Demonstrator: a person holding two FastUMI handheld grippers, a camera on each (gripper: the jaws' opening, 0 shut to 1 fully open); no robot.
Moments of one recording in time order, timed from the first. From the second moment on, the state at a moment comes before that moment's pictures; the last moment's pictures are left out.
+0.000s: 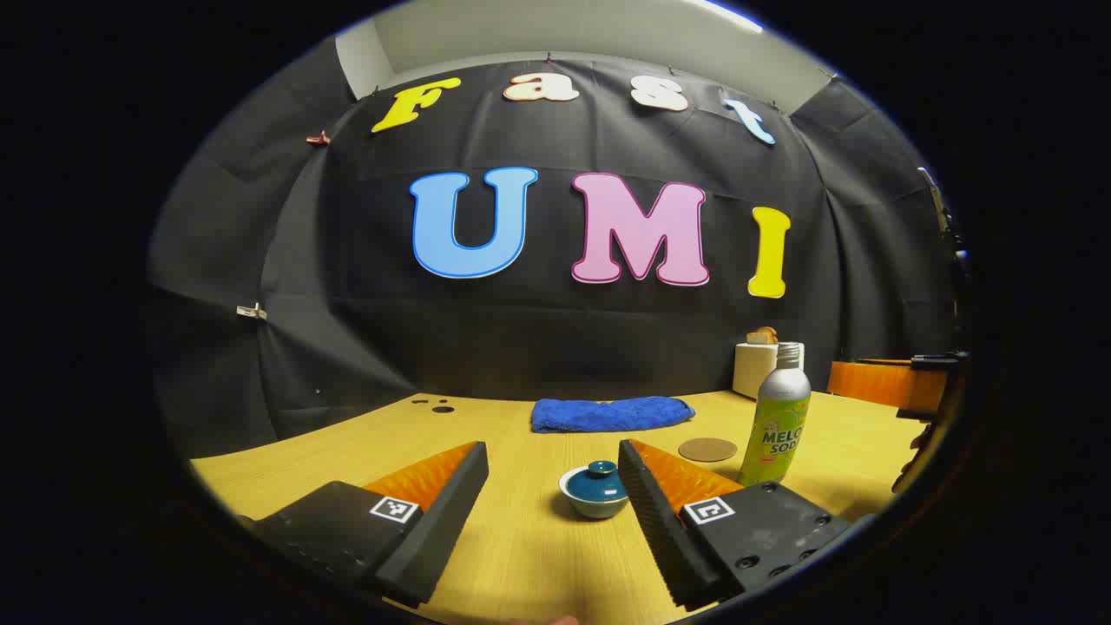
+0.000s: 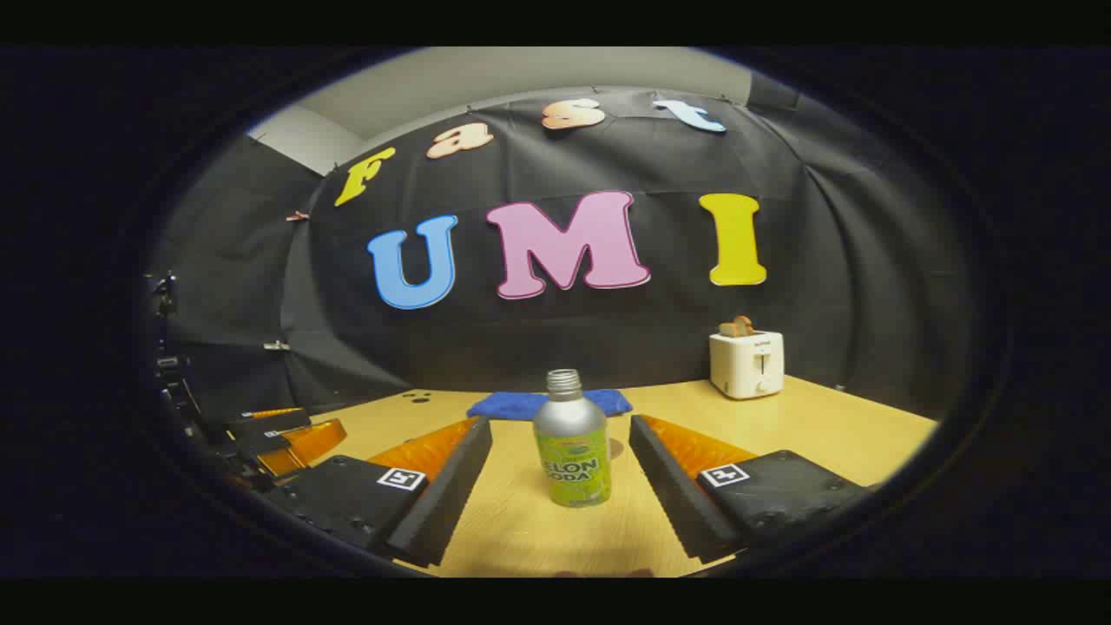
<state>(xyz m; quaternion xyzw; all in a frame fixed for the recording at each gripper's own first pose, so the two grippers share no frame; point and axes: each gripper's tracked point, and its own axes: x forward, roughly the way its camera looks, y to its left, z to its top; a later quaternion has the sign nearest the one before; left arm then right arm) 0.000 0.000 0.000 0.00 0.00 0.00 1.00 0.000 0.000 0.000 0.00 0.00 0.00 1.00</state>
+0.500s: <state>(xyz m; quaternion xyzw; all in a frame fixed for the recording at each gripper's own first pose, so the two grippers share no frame) 0.033 -0.022 -0.003 0.00 0.02 -0.05 1.00 0.009 0.005 -0.023 0.01 0.03 -0.01 1.00</state>
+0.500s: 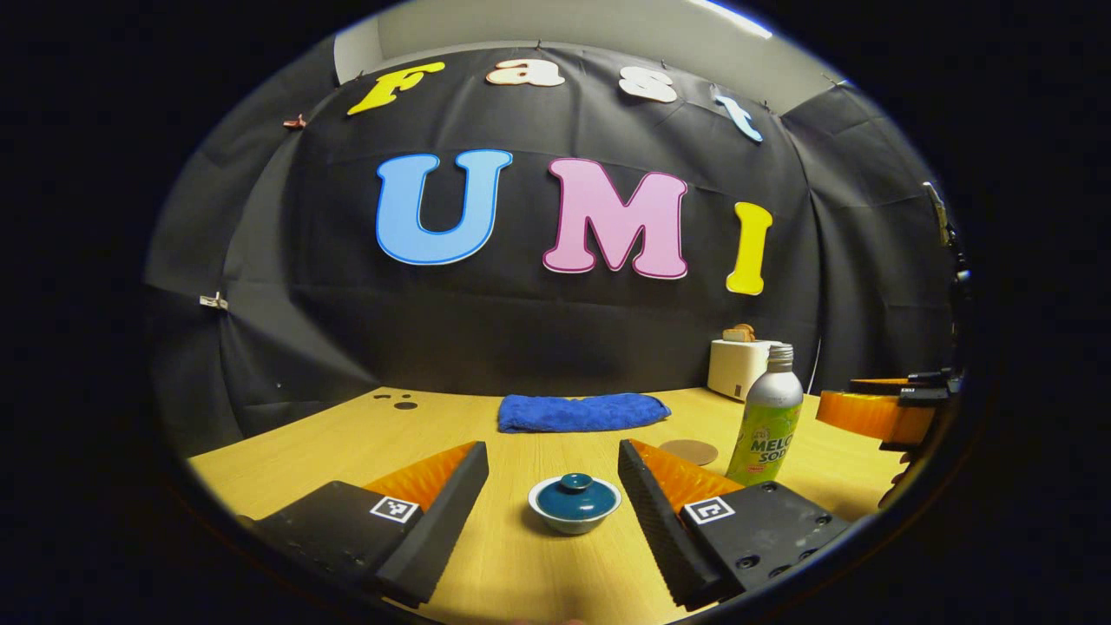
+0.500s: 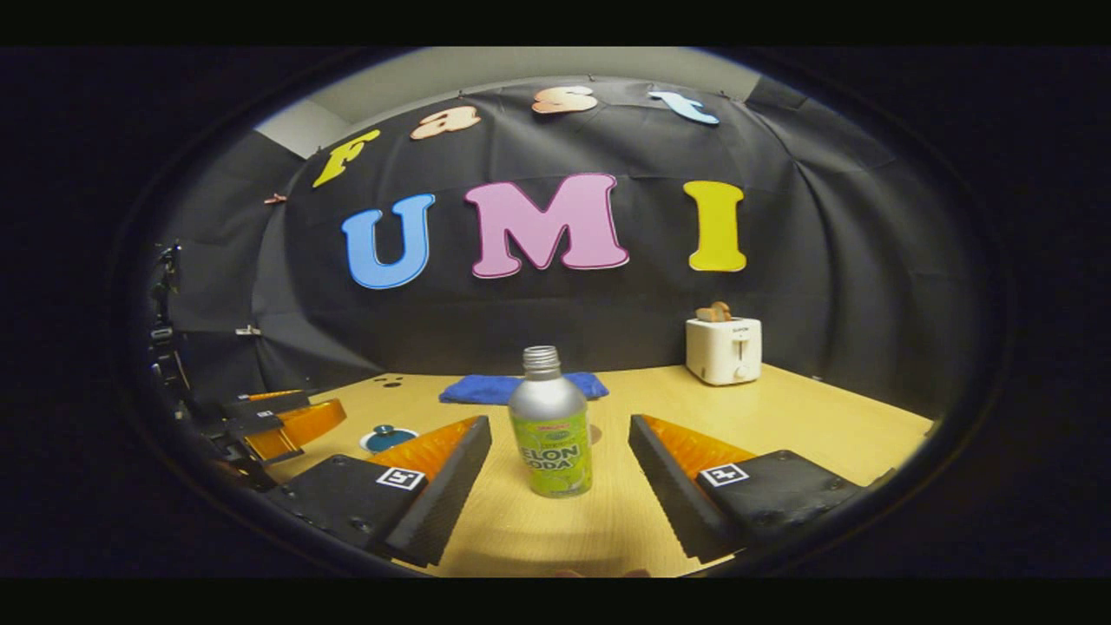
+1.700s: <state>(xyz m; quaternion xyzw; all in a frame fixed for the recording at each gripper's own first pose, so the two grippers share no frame) 0.107 -0.056 -0.076 0.05 0.15 -0.09 0.98 0.045 -0.013 -0.057 0.02 0.06 -0.01 1.00</state>
